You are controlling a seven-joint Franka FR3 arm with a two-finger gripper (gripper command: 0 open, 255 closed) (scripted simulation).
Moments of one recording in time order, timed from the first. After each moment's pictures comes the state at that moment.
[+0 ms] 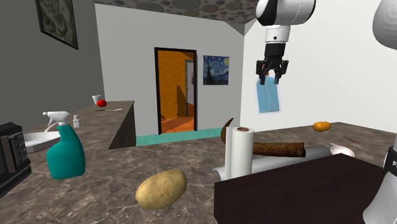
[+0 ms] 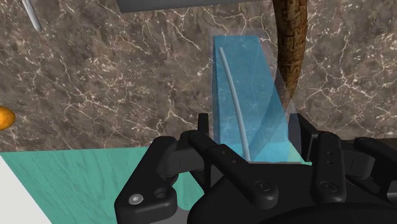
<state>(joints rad) -0.30 -0.17 0.04 -2.38 0.00 2.39 -0.16</state>
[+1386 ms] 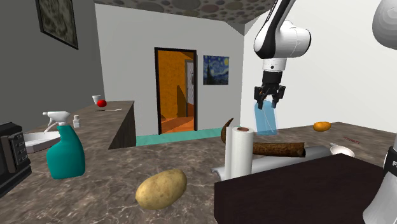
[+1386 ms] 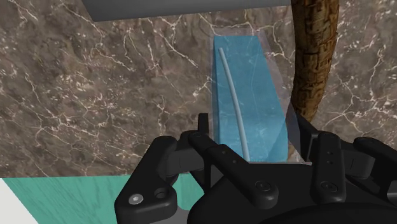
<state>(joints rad) -0.30 0.04 0.04 -2.48 -0.02 2.69 -0.14</state>
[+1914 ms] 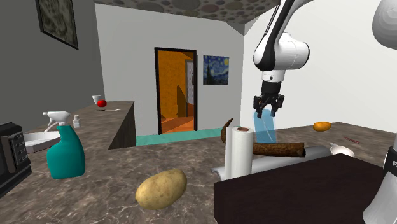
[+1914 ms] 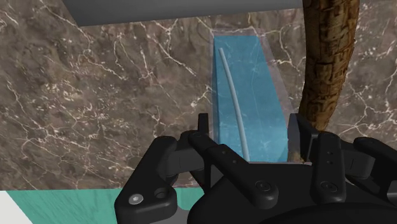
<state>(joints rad) -0.30 0.14 0.04 -2.49 -0.04 2.80 -0.13</state>
